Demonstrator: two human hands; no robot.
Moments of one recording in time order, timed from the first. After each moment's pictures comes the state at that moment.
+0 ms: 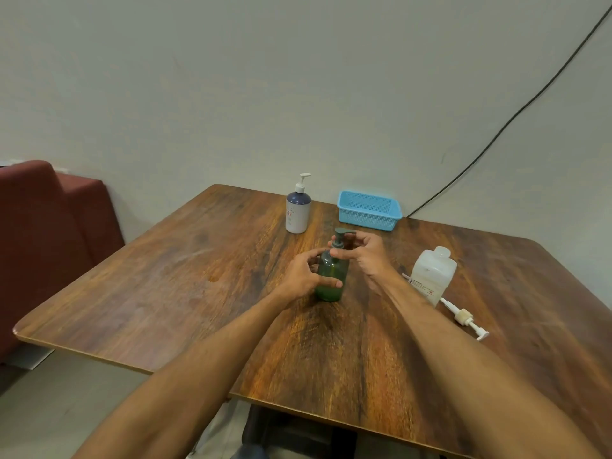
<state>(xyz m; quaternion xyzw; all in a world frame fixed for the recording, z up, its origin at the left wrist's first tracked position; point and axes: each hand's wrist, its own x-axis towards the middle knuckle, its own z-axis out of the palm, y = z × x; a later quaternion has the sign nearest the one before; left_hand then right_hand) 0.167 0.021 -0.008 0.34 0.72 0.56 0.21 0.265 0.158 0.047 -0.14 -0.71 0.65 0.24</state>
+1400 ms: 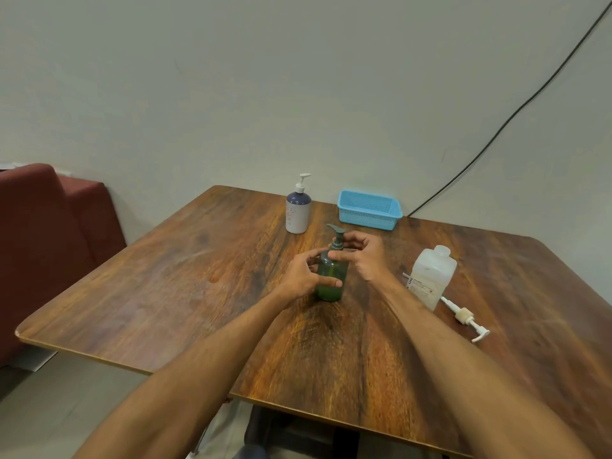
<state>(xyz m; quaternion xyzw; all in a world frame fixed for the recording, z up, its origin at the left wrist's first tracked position) 0.168 0.021 -0.005 0.34 0.72 0.57 0.20 0.264 0.163 0.039 -0.13 -0.77 0.56 0.27</state>
